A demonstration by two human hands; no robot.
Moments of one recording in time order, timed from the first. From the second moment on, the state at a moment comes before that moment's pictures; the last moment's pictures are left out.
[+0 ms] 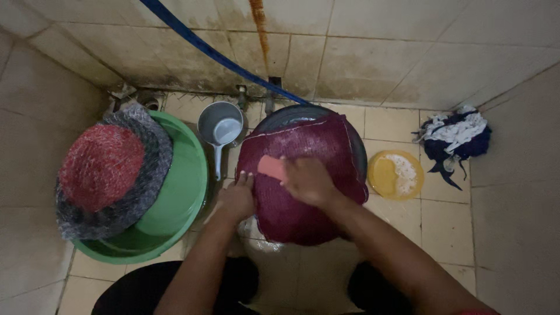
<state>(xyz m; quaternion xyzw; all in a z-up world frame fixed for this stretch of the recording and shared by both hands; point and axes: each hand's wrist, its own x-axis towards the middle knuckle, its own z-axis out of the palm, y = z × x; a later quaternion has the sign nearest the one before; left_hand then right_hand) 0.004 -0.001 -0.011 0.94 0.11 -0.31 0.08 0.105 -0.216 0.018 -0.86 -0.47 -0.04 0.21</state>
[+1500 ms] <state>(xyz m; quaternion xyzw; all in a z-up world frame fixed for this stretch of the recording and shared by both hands) 0.005 0.007 -0.015 0.92 0.11 -0.37 0.09 0.147 -0.254 0.020 -0.94 -0.27 0.19 0.10</state>
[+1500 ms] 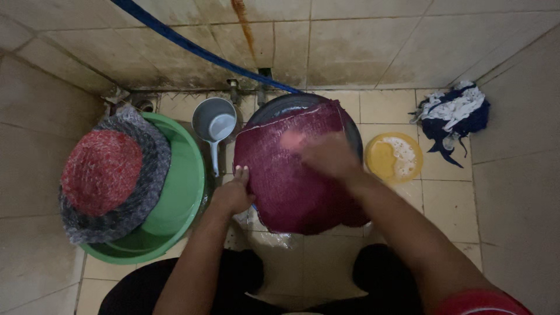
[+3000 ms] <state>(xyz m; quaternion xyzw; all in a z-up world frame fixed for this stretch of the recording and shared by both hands) 0.017 0.002 -0.014 0.90 0.12 -0.41 0.06 0.150 -0.361 0.018 -0.92 -0.39 0.00 -0.05</state>
